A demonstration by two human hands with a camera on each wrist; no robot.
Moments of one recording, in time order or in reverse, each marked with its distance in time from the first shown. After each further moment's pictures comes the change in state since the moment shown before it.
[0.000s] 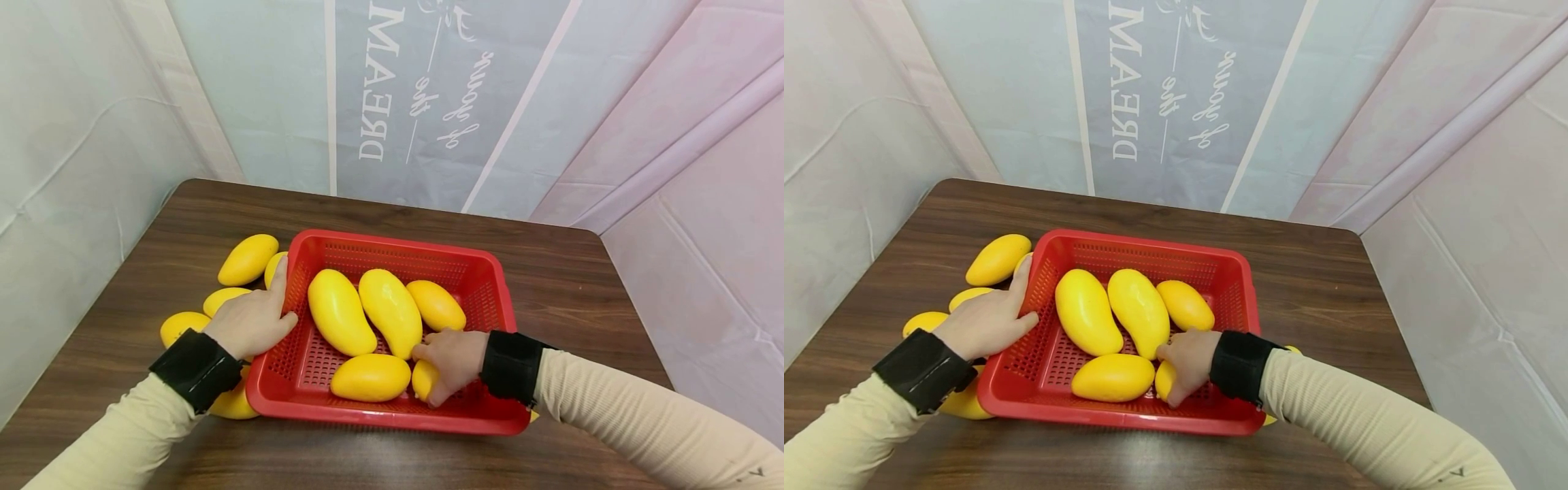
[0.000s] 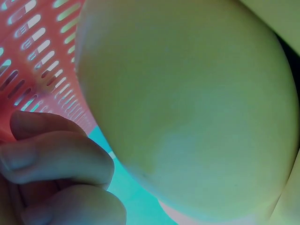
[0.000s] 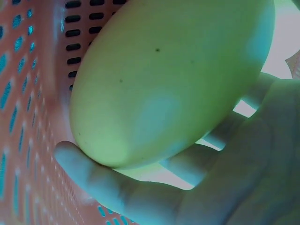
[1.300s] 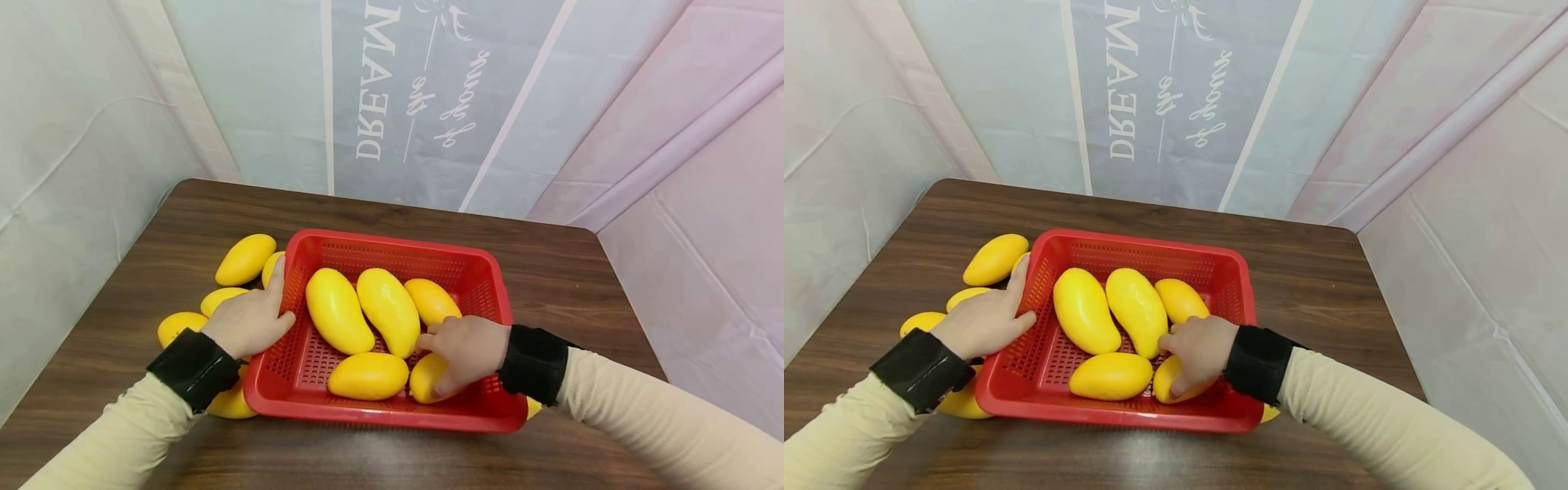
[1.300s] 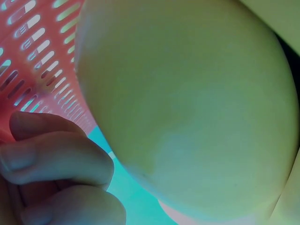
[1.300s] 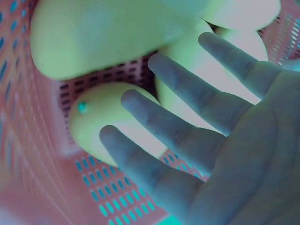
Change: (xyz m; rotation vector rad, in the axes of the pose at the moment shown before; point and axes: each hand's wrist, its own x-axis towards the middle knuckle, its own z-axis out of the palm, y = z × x) left_hand -0.001 0.001 0.000 -0.009 -0.006 -0.008; right_hand -0.026 0.003 -0.016 -0.063 0.088 -0.058
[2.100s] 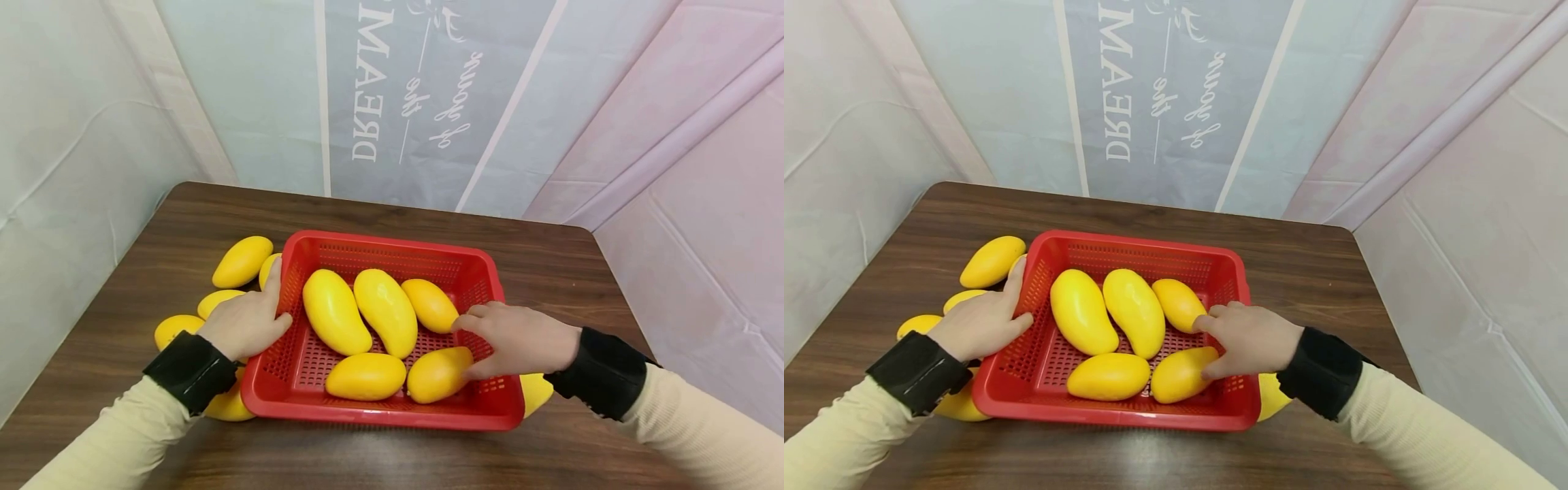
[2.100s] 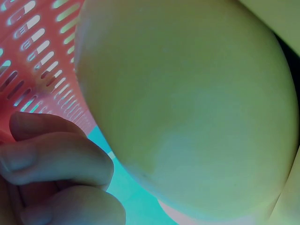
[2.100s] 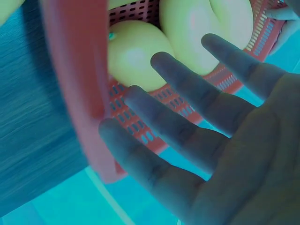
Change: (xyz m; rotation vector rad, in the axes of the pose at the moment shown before) left_hand -0.001 0.001 0.000 0.003 -0.002 0.006; right_hand -0.055 0.030 -0.007 0.083 0.227 0.007
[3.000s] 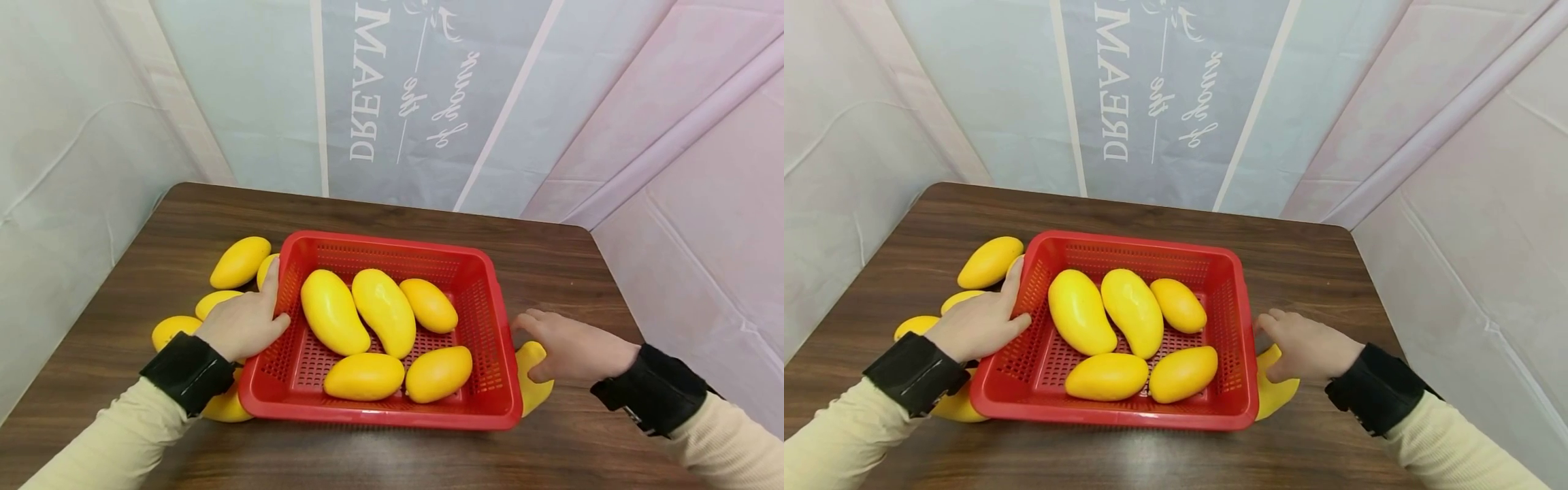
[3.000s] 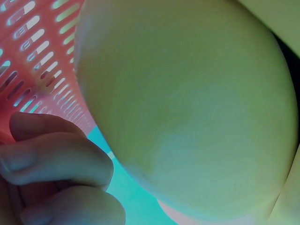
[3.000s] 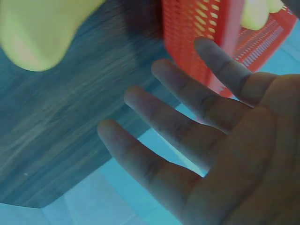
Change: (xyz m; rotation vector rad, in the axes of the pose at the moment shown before) left_hand -0.001 0.000 0.000 -0.015 -0.011 -0.010; right_hand -0.041 0.057 0.023 0.251 -0.023 0.260
